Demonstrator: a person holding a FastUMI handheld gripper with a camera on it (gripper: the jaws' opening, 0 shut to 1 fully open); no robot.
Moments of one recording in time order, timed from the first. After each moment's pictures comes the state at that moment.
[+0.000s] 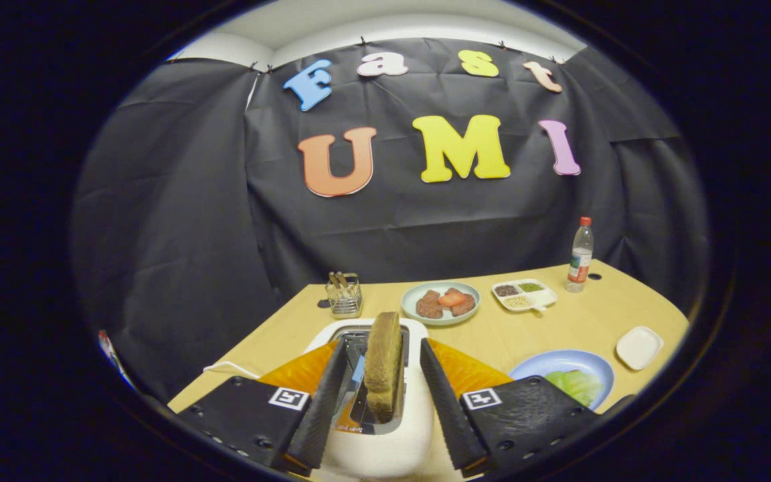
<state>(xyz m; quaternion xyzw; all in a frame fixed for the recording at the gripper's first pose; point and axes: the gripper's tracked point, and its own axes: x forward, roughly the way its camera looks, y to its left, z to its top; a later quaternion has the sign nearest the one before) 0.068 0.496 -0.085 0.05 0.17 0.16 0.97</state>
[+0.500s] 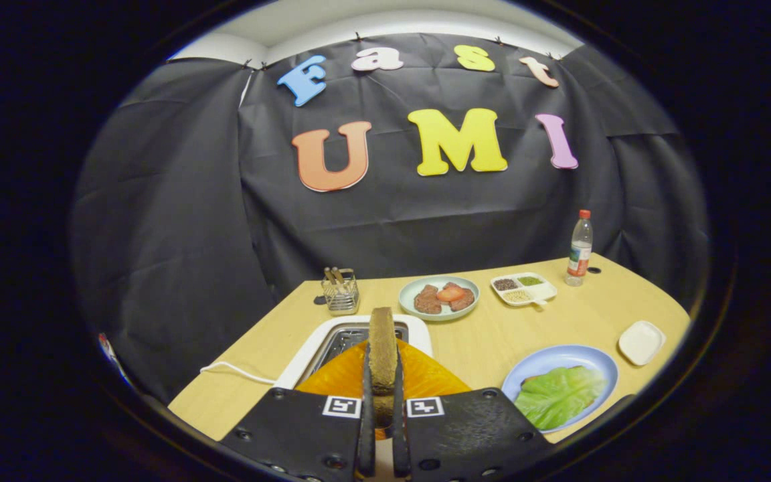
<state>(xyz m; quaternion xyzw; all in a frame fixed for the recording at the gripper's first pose) 0.070 0.498 -0.081 0.05 0.17 0.16 0.97</state>
